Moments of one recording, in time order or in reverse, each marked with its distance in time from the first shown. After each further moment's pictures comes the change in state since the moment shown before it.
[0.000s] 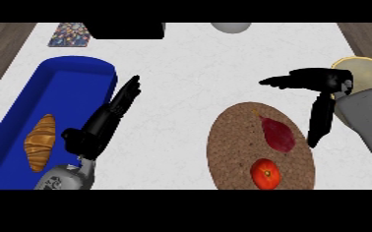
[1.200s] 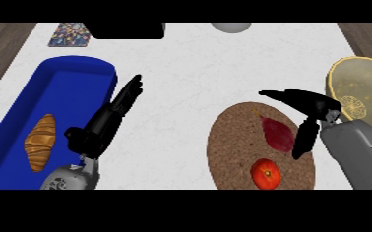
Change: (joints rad) left arm 0.015 -0.099 0.078 -0.019 -0.094 -0.079 0.038; right arm 0.211 0.132 -0.091 -0.094 0.458 -0.189 -0.169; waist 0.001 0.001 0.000
